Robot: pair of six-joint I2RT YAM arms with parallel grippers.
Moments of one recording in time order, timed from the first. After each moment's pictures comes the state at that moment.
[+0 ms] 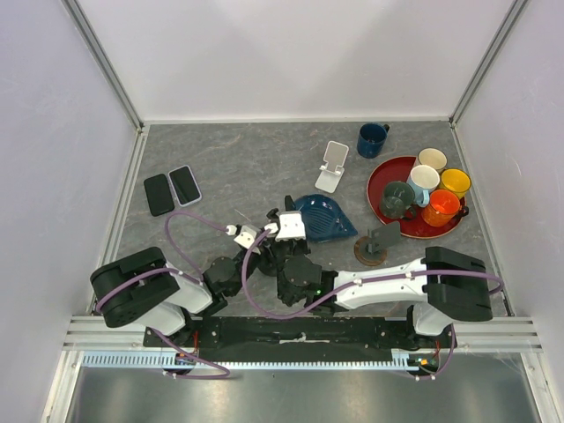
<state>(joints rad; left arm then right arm) -1.01 1.46 0.11 1.44 -0.41 -0.09 1.42 1.59 0.90 0.92 1.38 -0.27</state>
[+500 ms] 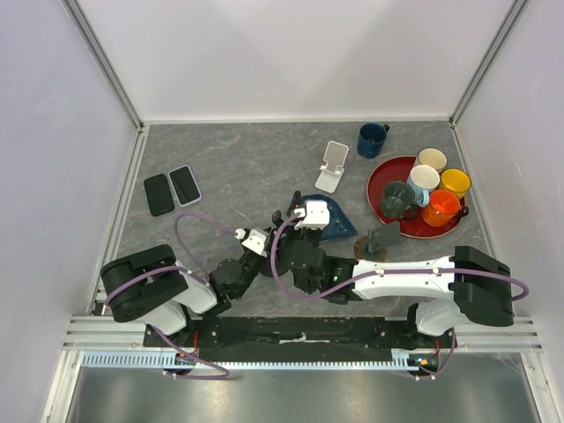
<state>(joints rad) -1.06 1.53 0.14 1.45 -0.48 0.00 1.32 1.45 0.85 0.48 1.24 0.31</state>
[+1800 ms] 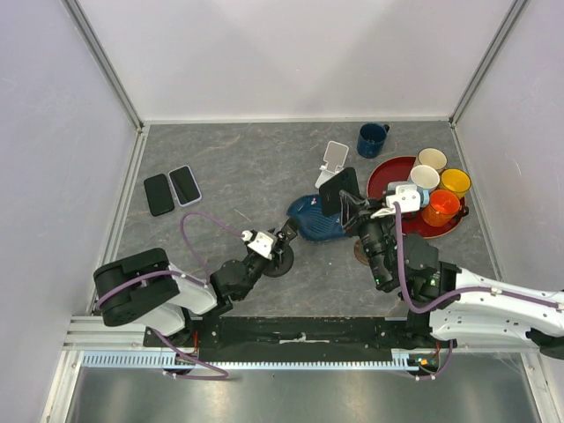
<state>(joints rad) -1.11 1.49 0.17 1.38 -0.53 0.06 1.29 0.84 0.83 0.26 1.05 0.10</state>
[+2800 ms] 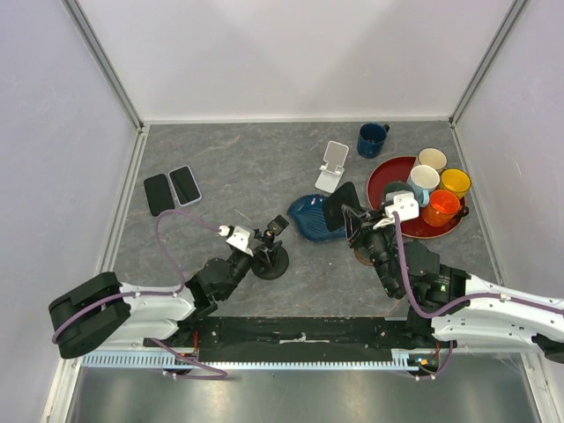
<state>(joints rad) -1.02 1.15 0.10 1.07 -0.45 -0.12 1.29 0.72 0.74 0.07 0.96 0.18</state>
